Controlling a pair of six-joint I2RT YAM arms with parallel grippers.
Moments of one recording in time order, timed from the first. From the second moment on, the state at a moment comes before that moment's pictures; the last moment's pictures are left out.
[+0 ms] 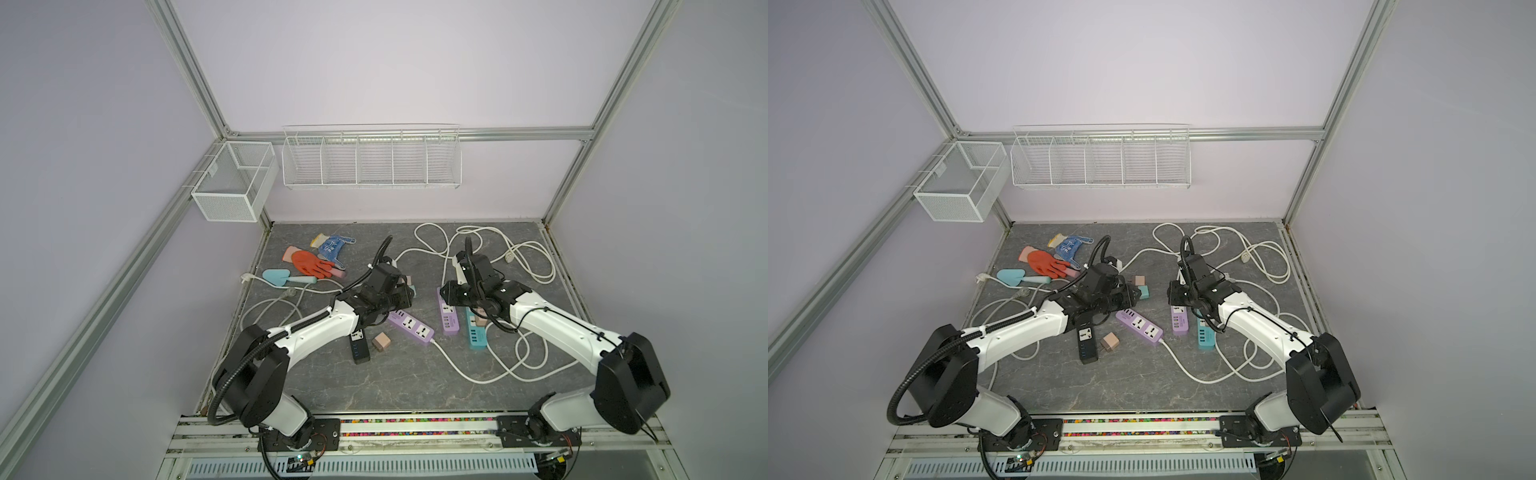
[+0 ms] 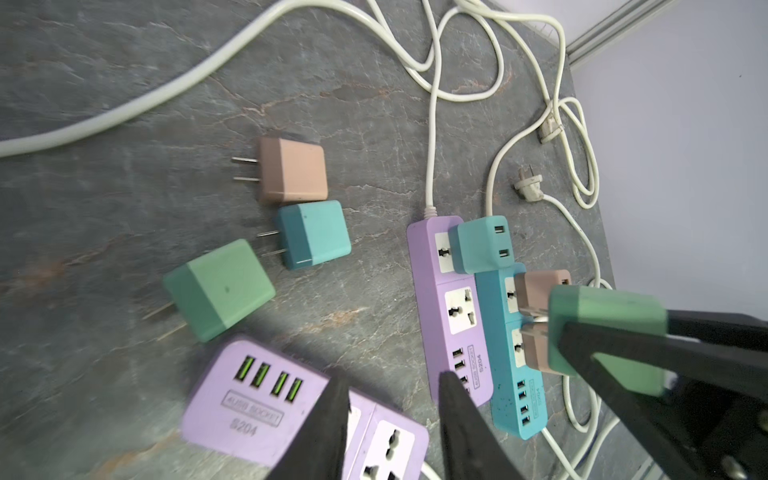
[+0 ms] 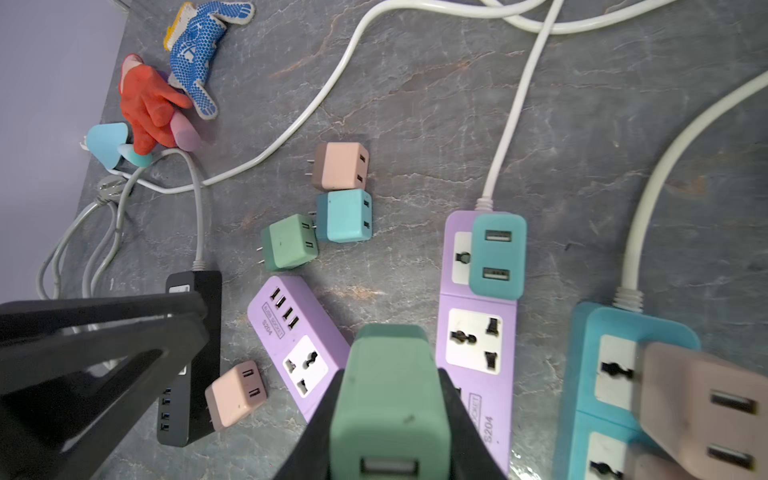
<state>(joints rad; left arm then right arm) -0.76 1.49 0.97 -0.17 0.01 -0.75 0.59 1.46 1.01 -0.39 -0.06 0.55</state>
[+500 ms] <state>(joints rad) -0.75 1.20 0.81 -0.29 -0.17 -0.72 0.68 1.66 1.04 -0.24 -0.10 0.63</state>
